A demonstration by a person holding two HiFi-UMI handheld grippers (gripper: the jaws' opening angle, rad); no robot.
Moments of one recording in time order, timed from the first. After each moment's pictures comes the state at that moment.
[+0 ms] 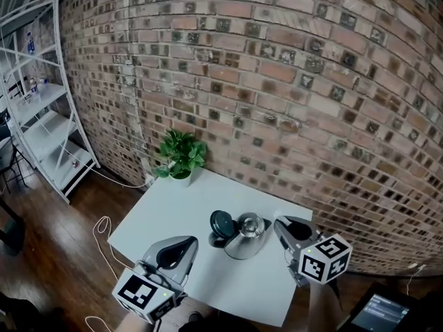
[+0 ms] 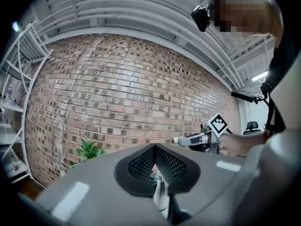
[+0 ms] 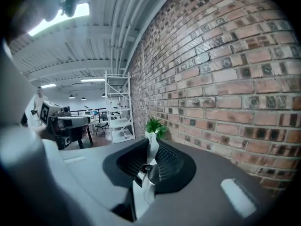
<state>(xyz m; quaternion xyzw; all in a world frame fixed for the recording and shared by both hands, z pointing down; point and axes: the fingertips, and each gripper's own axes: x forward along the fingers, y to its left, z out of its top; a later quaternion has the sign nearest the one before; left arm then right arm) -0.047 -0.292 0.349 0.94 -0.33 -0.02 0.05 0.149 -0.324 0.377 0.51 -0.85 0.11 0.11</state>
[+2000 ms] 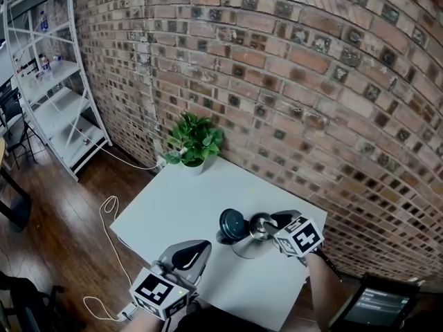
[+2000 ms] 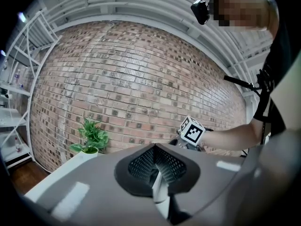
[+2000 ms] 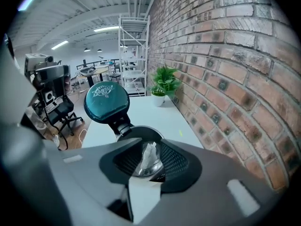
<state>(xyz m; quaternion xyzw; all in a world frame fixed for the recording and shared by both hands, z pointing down) -0.031 -0.317 0.422 0.93 -0.36 0.01 0.11 0.143 -0.406 0.538 0.38 -0.82 0.14 0.41</state>
